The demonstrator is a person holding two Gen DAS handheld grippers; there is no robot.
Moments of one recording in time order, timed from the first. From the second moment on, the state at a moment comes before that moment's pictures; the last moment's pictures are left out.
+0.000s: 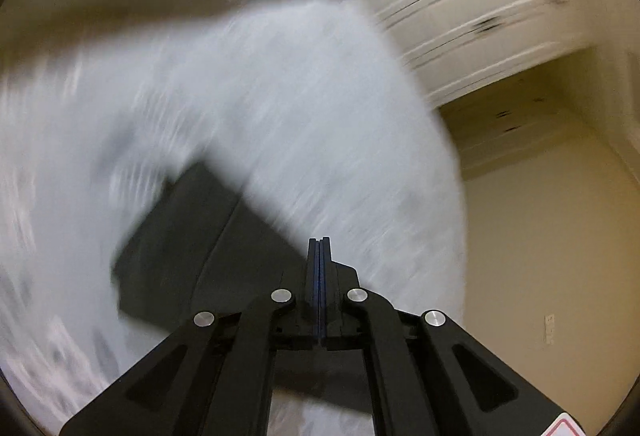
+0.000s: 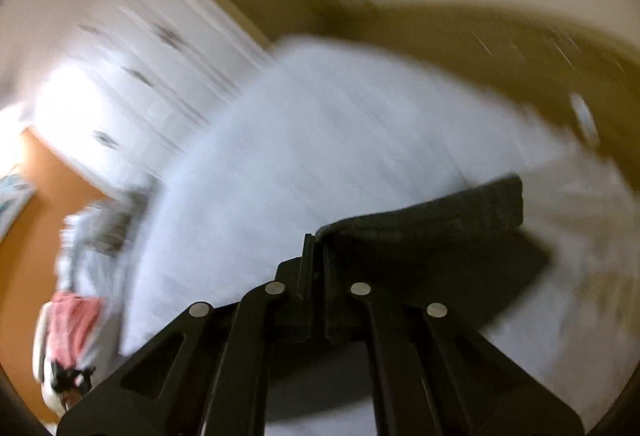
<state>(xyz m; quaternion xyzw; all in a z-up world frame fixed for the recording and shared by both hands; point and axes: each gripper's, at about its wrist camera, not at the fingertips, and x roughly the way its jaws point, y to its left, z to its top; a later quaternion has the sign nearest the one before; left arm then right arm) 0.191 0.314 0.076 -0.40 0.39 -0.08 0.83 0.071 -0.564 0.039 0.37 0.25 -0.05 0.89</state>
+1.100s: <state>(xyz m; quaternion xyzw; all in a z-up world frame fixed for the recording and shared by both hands) 0.157 0.300 -0.054 -0.55 0.54 -0.06 0.64 0.009 -0.426 0.013 0.23 0.34 -0.05 0.91</state>
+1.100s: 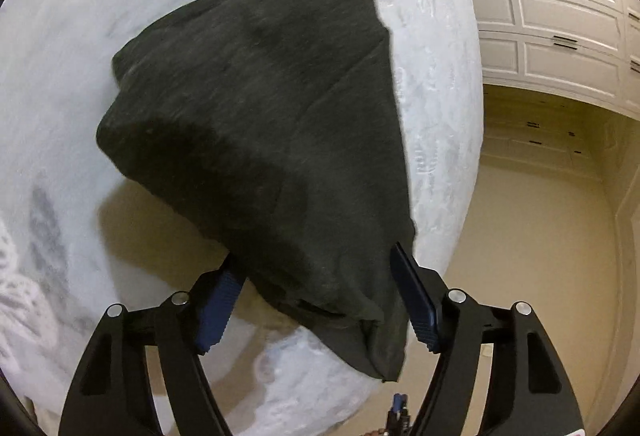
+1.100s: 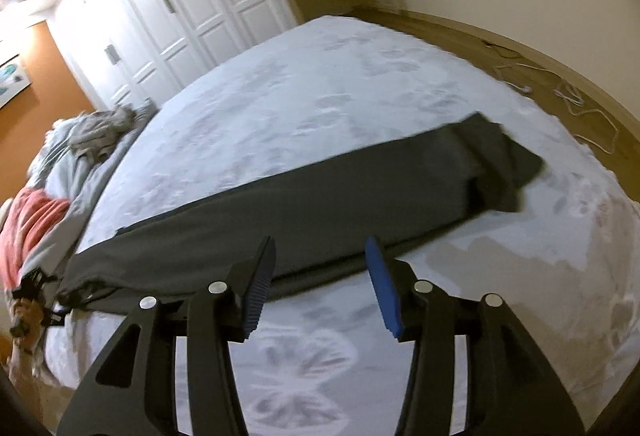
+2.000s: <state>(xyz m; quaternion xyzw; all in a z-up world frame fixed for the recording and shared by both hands) 0.135 0.321 -0.084 -0.44 0.51 -0.10 0.73 0.055 -0.272 -0.004 0.14 0.44 0.04 0.89</state>
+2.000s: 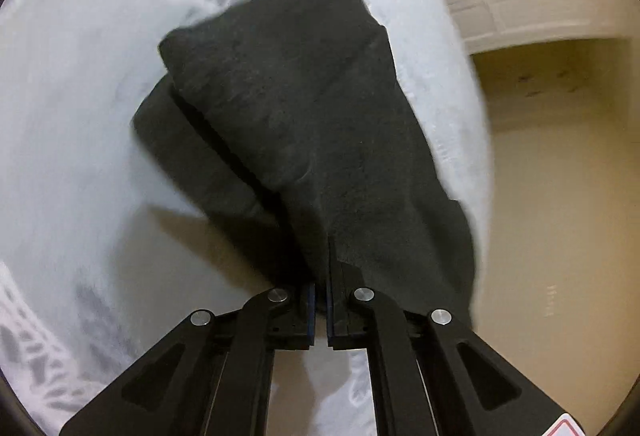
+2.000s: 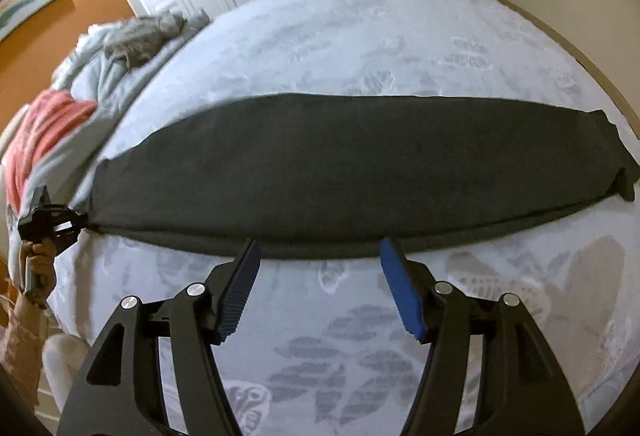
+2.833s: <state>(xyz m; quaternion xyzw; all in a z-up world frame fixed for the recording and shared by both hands) 0.094 0.269 -0.008 -0.27 0.45 0.02 0.85 0.036 -0.483 0.028 0.21 0.37 -0.20 0.88</state>
